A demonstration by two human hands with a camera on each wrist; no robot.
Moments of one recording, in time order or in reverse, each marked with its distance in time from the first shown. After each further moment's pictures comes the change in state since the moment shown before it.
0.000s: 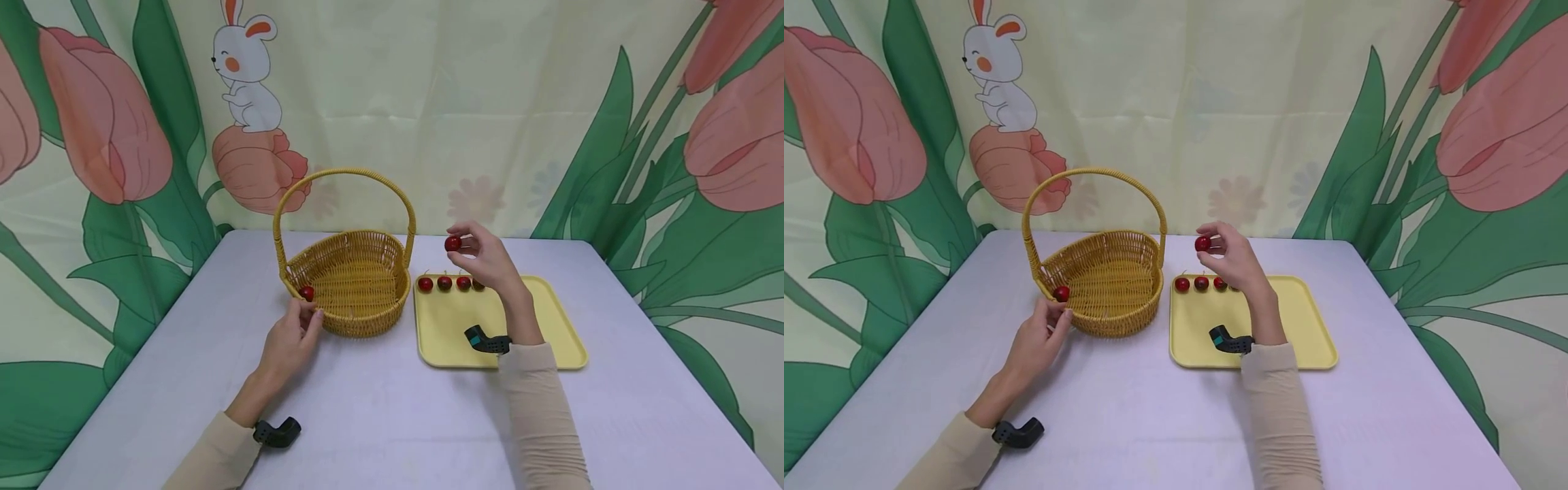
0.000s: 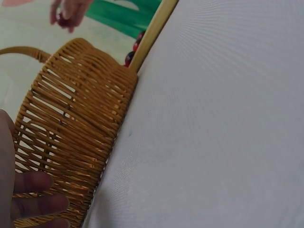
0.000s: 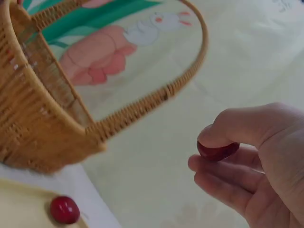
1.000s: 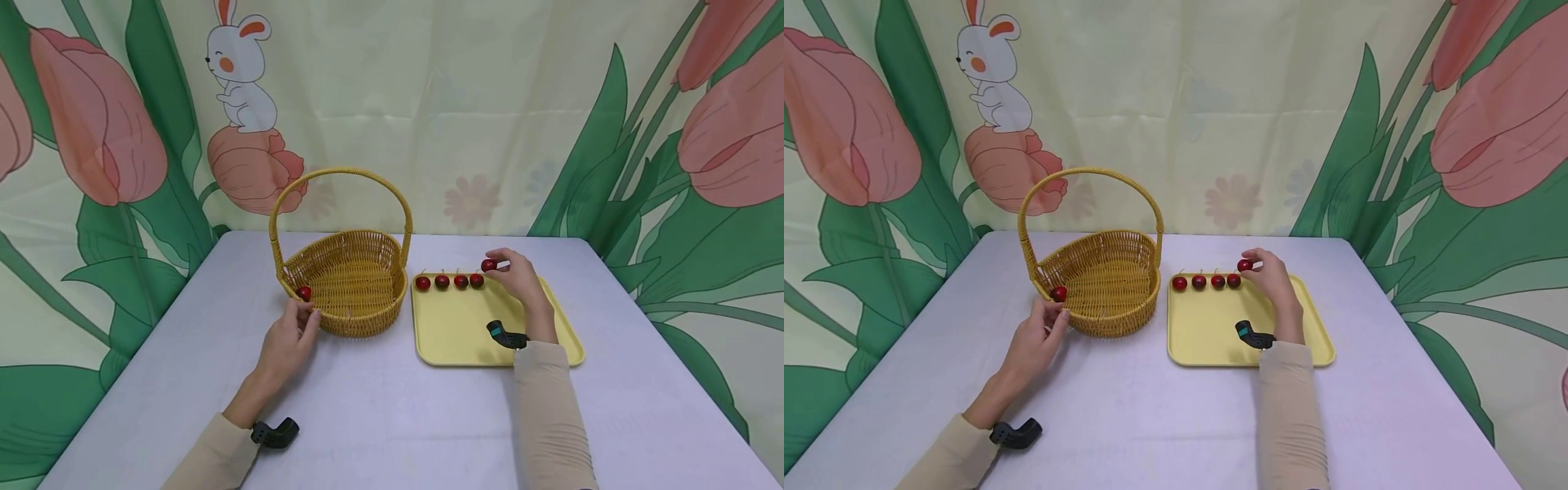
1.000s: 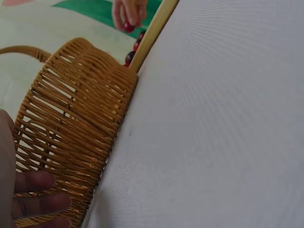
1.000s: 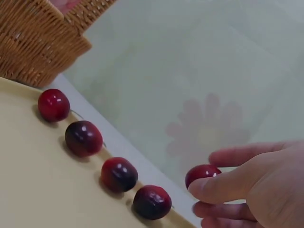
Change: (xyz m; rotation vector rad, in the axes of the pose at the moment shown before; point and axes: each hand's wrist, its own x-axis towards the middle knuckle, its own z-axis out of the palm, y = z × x) left_hand 0.000 0.000 -0.001 -0.017 -0.002 0.021; right_hand -0.019 0.093 -0.033 -0.176 0.004 0.370
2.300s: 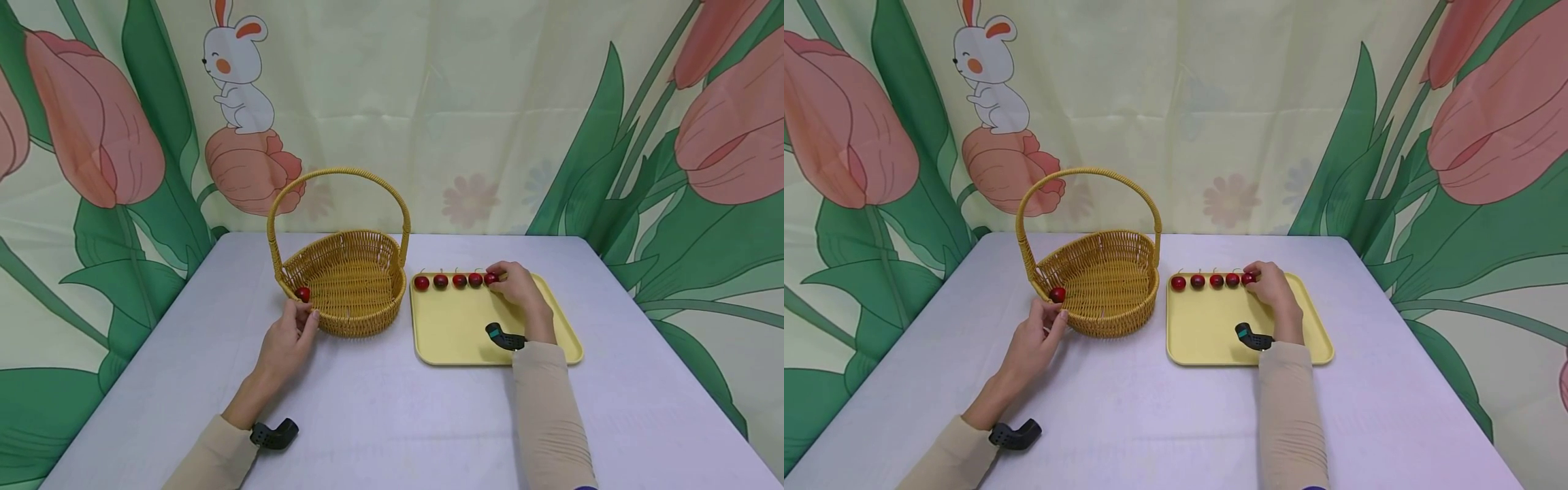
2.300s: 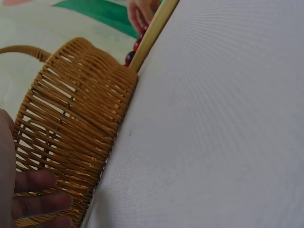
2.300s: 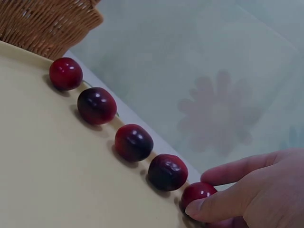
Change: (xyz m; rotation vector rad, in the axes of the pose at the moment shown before) left_hand -0.001 0.002 -0.001 -0.006 -0.024 -0.017; right_hand 0.002 0.027 0.007 -0.139 -0.086 0.025
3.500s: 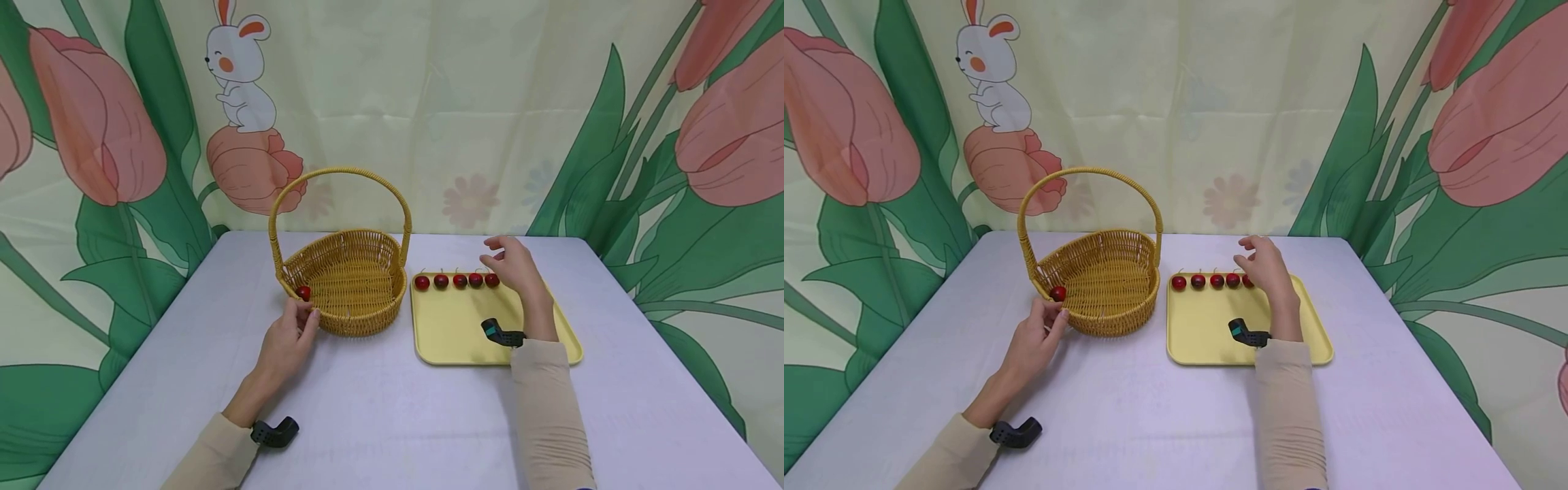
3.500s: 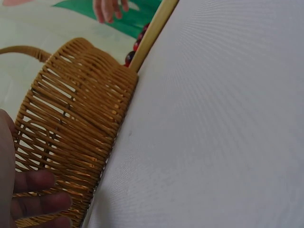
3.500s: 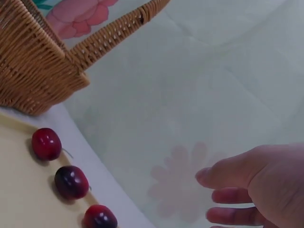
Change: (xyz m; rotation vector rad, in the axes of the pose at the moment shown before) left_hand 0.000 0.000 0.000 -0.001 -0.007 -0.015; right_hand -0.015 -0.063 -0.026 -0.006 0.147 -0.078
